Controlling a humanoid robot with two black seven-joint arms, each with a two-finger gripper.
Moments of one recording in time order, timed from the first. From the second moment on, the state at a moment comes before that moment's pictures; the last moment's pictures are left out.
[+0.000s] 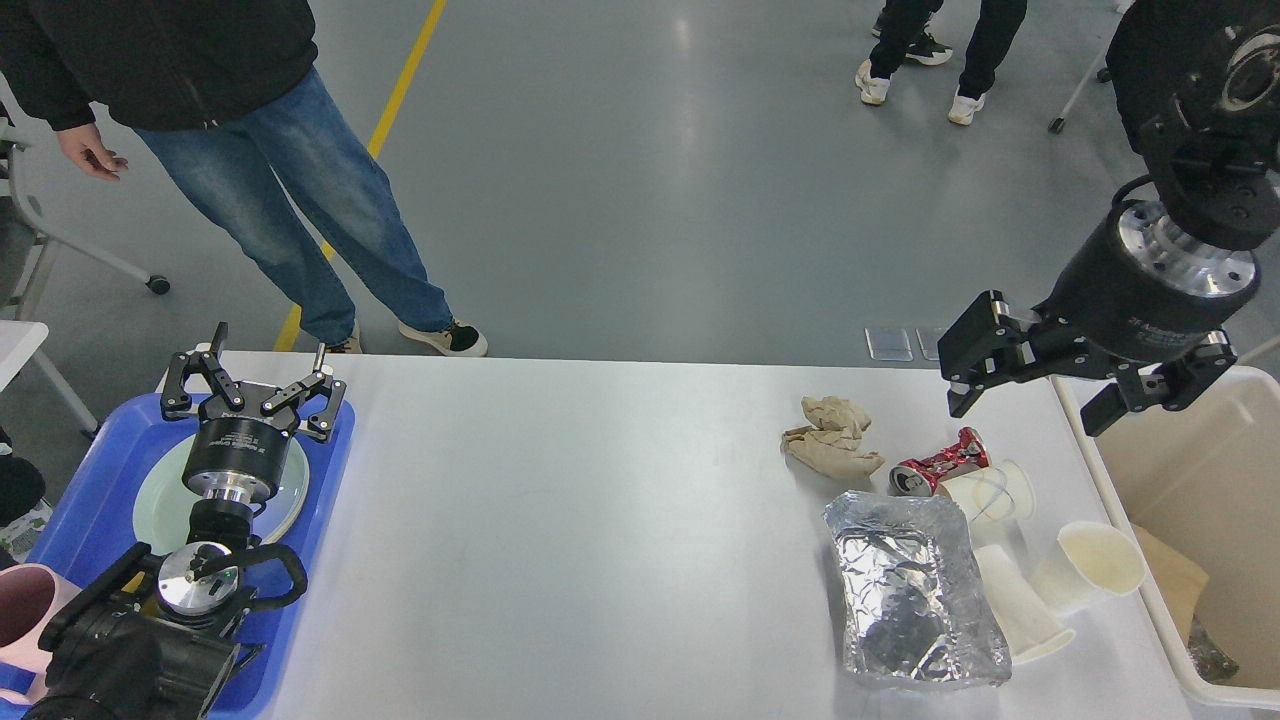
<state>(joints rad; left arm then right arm) -0.45 0.19 -1.19 -0.54 -0.21 -0.64 -0.23 2.46 -0.39 -1.33 1.60 0.09 0.84 -0.24</state>
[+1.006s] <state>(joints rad) -0.45 0.19 -1.19 -0.54 -0.21 -0.64 -0.23 1.77 -0.31 -1.02 1.51 -0.07 0.30 -0.27</state>
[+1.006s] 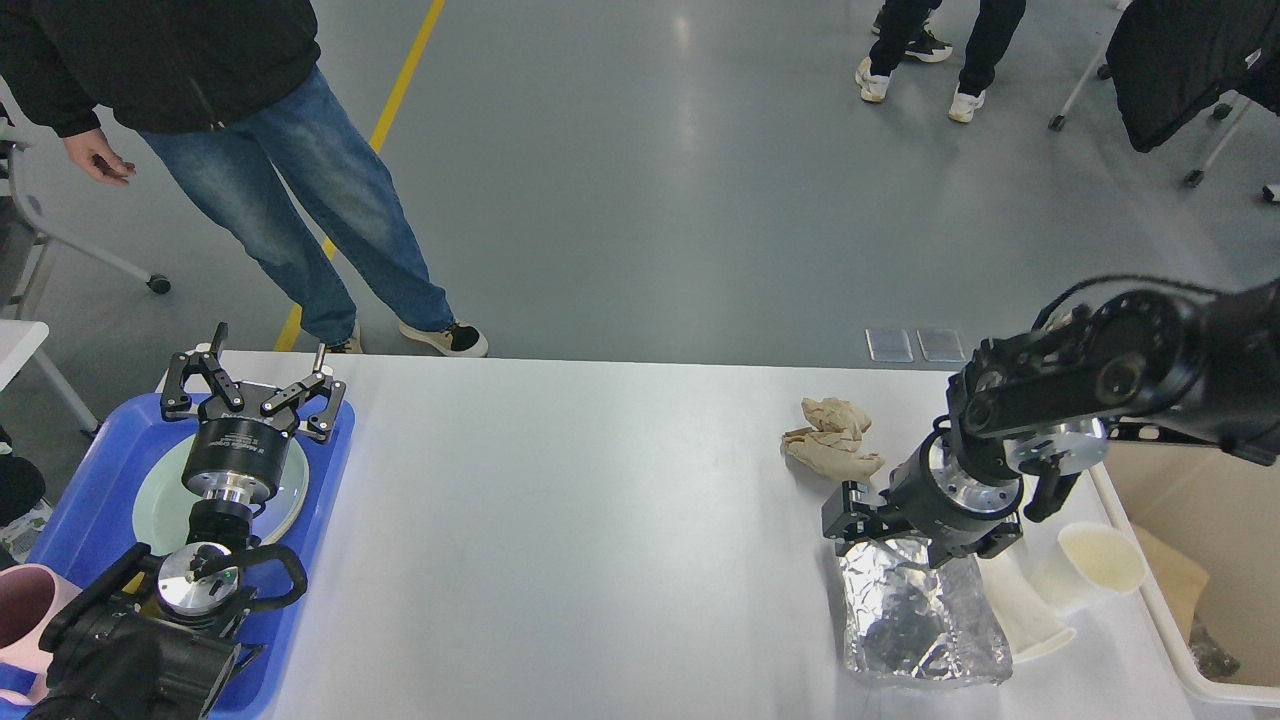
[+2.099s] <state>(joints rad) -0.45 0.19 -1.19 -0.54 -0.21 -0.64 -0.23 1.32 -0.02 -0.99 1.09 -0.18 0.09 -0.28</state>
